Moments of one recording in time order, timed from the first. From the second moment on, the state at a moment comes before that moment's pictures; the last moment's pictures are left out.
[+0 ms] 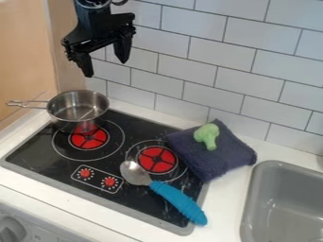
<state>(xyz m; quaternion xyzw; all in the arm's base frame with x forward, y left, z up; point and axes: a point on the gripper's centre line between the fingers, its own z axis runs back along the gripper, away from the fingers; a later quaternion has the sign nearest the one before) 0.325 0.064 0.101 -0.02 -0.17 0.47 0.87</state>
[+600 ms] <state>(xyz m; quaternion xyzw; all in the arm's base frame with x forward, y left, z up) 0.320 0.033 0.073 -0.01 -0.13 0.42 0.90</state>
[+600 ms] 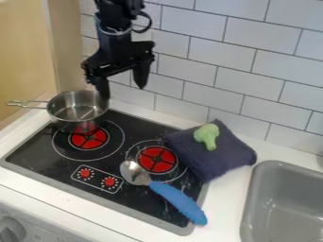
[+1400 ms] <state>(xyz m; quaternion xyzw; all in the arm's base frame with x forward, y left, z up) 0.341 -0.052 0.050 -0.04 -0.11 0.25 0.96</state>
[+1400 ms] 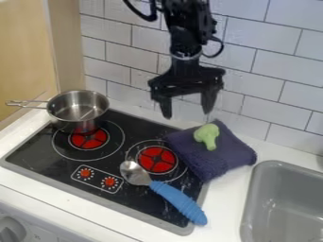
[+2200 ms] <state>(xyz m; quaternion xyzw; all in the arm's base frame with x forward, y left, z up) 0.353 -0.094 0.013 -0.04 -0.08 0.18 0.98</state>
